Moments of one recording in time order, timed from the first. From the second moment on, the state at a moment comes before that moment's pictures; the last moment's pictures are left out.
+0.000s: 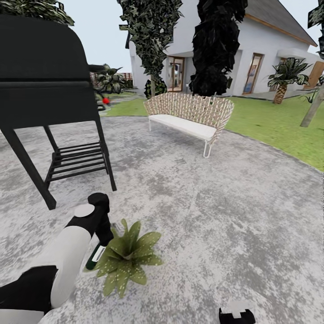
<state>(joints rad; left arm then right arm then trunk) -0.99 -0.03 0.08 -0.64 -1.67 0.67 -1.56 -0.44 -0.02 -0.11 -0.03 0.28 -0.38 -0.26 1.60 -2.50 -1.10</state>
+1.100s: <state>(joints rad) -0.99 -0.03 0.08 -0.64 -1.68 0.67 -1.56 -0.44 -0.01 -0.11 -0.04 0.28 -0.38 -0.26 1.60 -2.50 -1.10</state>
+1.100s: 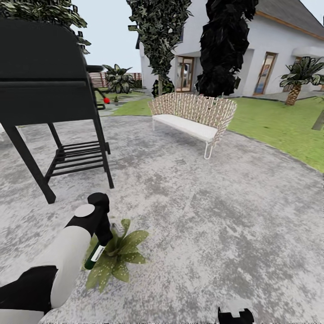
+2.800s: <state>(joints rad) -0.55 0.00 0.11 -0.51 -0.95 -0.11 -1.08 -0.44 -0.02 0.17 -0.24 0.49 -0.38 -0.15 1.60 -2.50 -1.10</state>
